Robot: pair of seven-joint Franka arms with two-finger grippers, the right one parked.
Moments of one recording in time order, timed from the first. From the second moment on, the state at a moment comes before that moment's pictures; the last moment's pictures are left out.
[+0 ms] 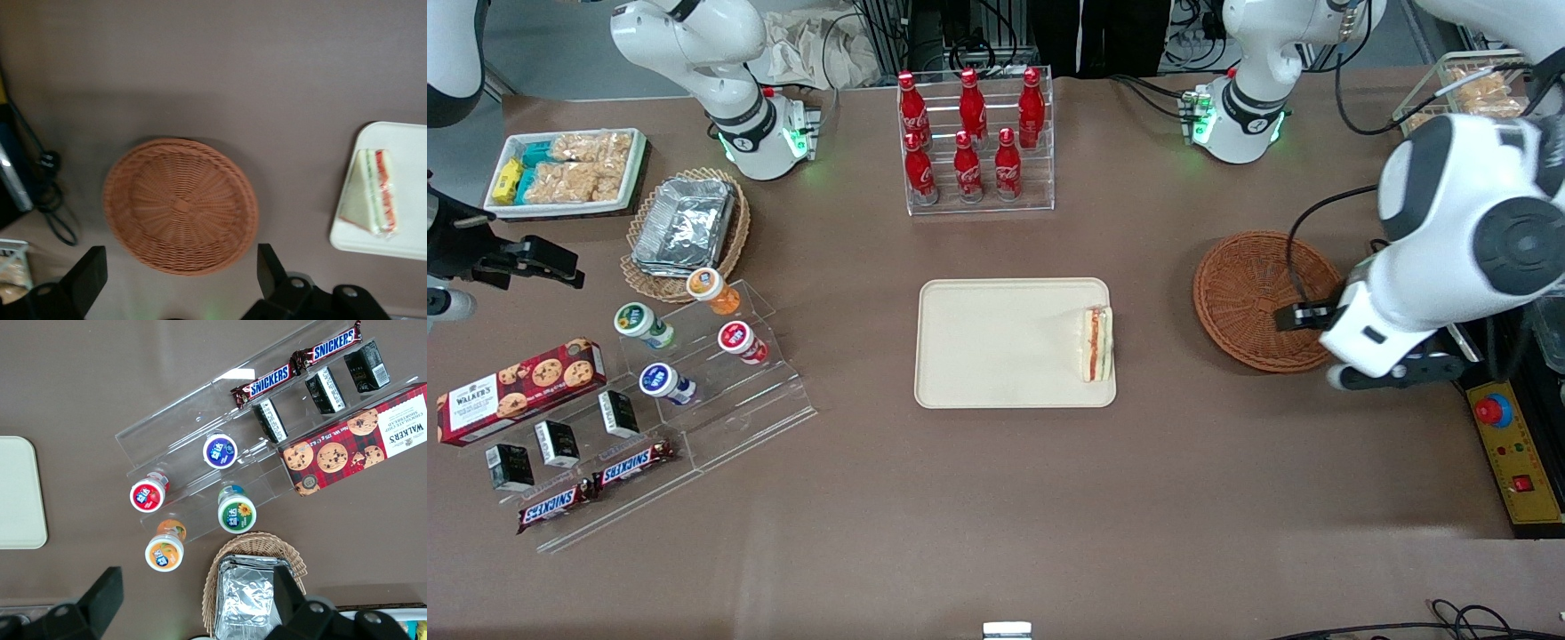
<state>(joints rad) -0.05 0.24 -0.11 -1.50 0.08 1.55 -0.22</state>
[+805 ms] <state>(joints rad) 0.02 0.11 0.01 -1.51 0.07 1.56 0.03</state>
